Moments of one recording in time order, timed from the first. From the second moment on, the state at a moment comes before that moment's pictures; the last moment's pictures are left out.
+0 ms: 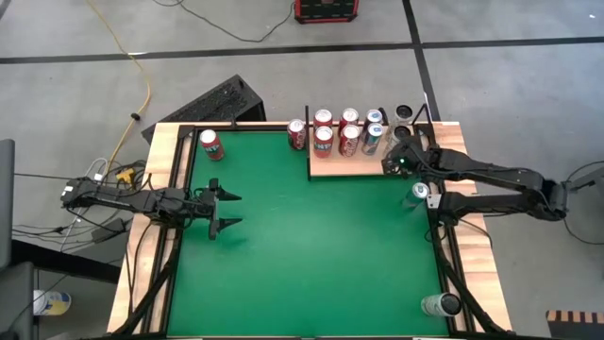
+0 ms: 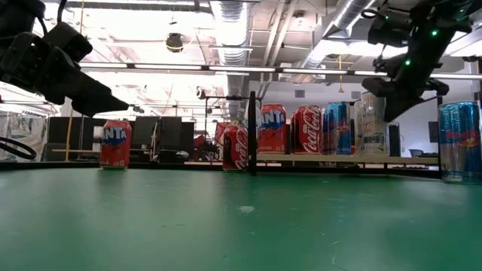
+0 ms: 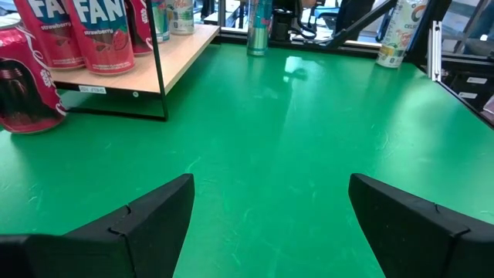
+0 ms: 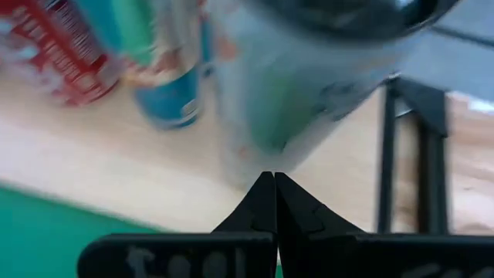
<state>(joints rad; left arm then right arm) -0.14 0.22 0.02 0.04 -0.24 -0.13 -0.44 0.90 0.65 -0.78 0.62 0.64</state>
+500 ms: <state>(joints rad) -0.14 0.22 0.02 0.04 -0.24 -0.13 -0.46 0.90 0.65 -0.67 0.53 0.57</state>
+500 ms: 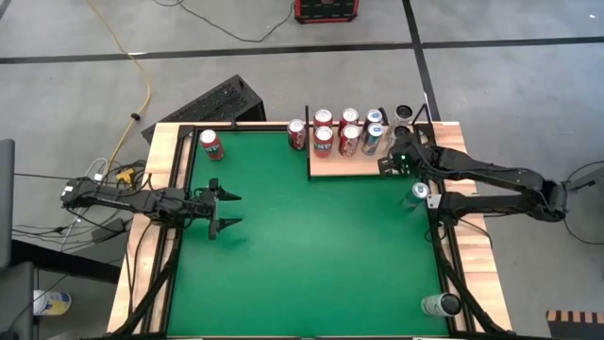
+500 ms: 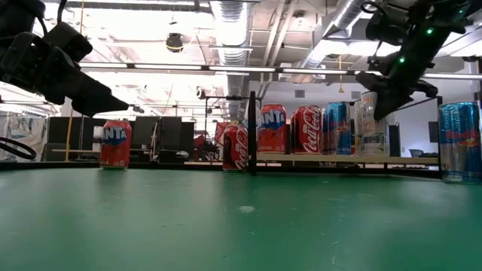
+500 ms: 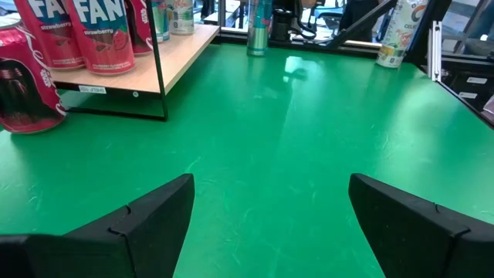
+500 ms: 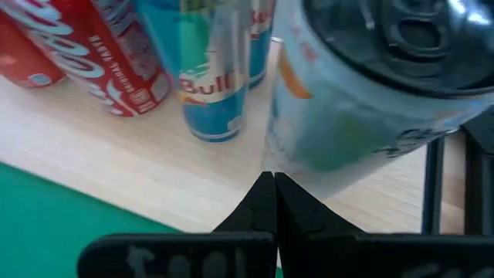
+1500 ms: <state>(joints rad) -0.14 0.22 0.02 0.04 -0.24 -0.13 -0.53 0.90 0.65 -0.74 0.62 0.54</state>
